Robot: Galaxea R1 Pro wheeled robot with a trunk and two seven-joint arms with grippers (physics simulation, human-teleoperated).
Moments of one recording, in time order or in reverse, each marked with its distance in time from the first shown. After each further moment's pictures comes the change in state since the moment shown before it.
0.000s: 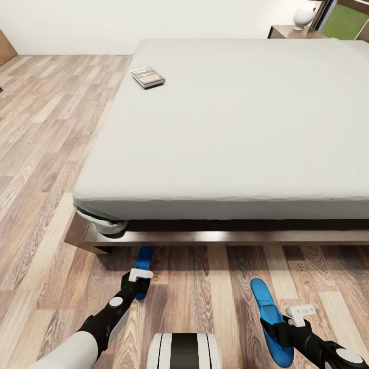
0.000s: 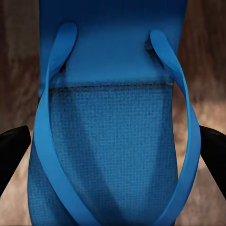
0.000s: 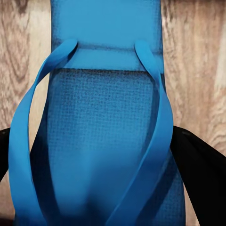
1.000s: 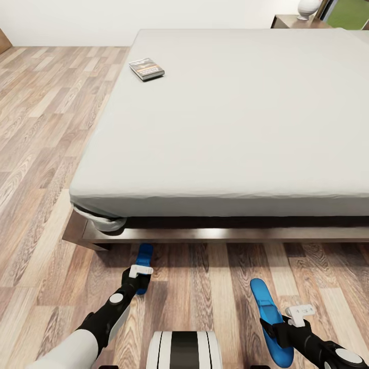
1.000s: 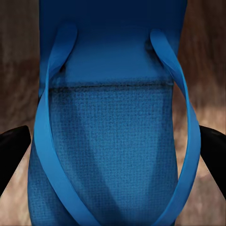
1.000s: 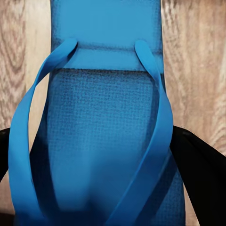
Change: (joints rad) left arm -0.002 0.002 -0.002 -0.038 0.000 0.001 0.000; right arm 0.000 0.000 0.004 0.000 0.002 0.000 -0.003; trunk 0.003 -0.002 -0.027
